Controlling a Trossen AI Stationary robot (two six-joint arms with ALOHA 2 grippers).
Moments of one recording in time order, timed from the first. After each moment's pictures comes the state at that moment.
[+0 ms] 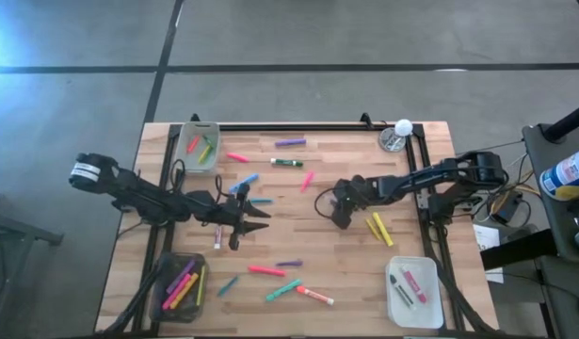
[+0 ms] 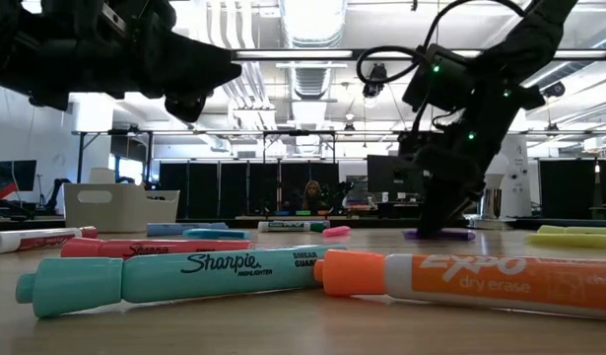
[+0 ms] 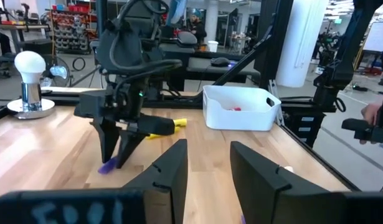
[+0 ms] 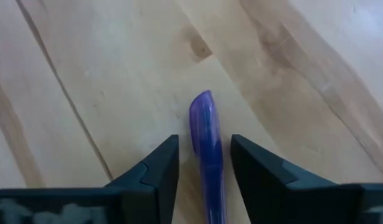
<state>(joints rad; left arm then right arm) -0.16 1.29 0.29 1.03 -0.02 -0.09 -0.09 1.59 0.62 -0.13 0.14 0.47</state>
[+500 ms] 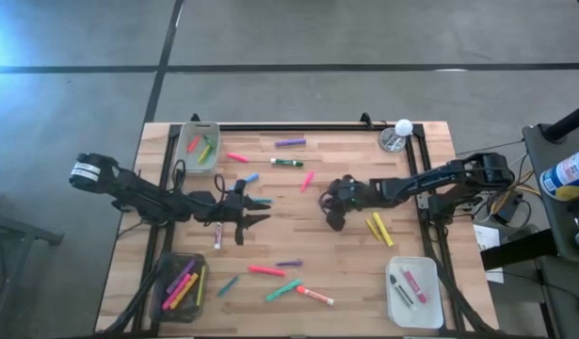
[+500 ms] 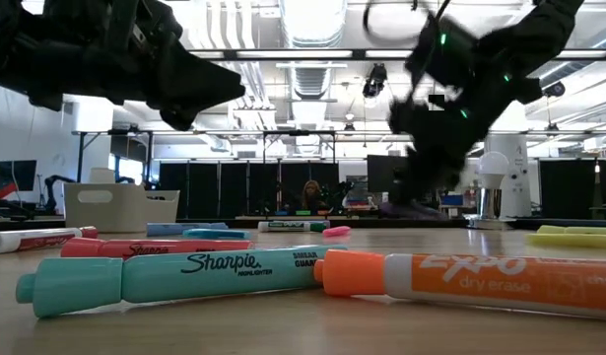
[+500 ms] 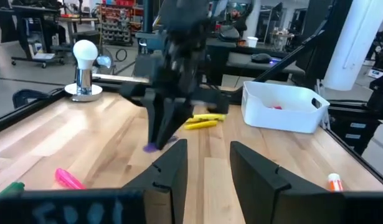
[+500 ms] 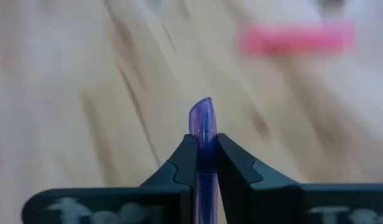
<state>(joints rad) -0.16 1.29 0.29 0.99 -0.20 -0.12 -0.03 1.50 0.61 0.09 0.12 0.44</state>
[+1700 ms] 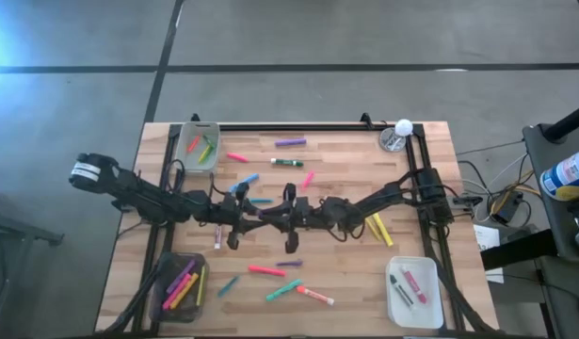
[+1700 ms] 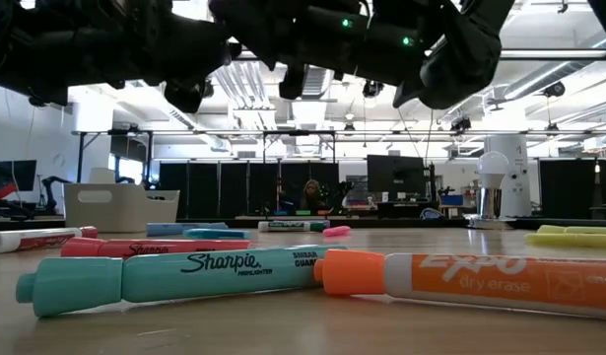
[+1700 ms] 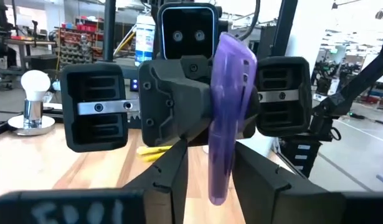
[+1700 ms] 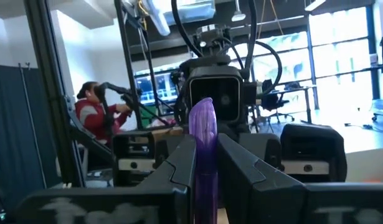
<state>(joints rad) -0.17 1.29 0.29 1.13 -0.06 -0.13 0.15 2.06 1.04 1.32 0.13 0.16</state>
